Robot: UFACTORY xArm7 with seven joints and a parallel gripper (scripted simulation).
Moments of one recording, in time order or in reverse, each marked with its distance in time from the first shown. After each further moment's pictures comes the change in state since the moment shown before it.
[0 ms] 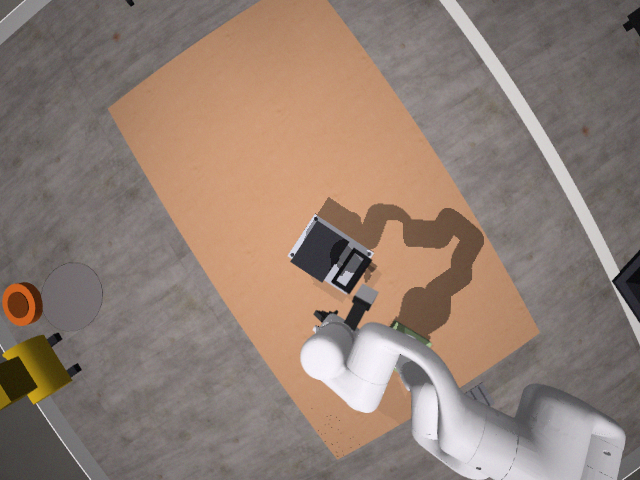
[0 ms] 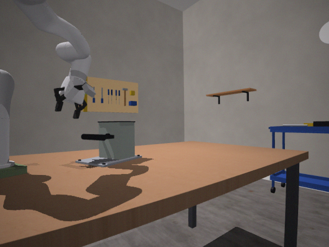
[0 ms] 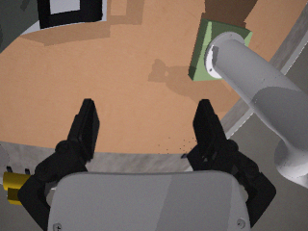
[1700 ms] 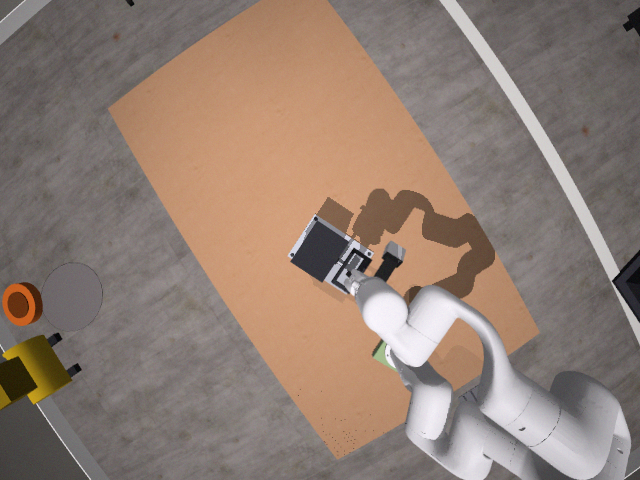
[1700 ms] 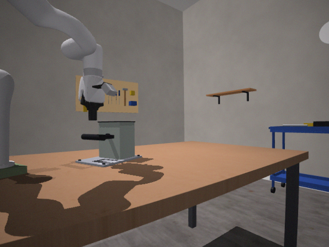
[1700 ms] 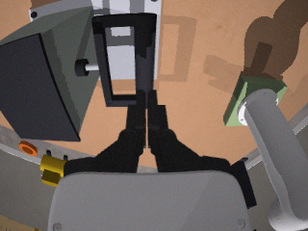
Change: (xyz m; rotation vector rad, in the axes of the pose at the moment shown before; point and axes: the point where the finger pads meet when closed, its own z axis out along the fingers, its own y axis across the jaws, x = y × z) arm 0.120 -0.027 0.004 0.296 -0.003 0.092
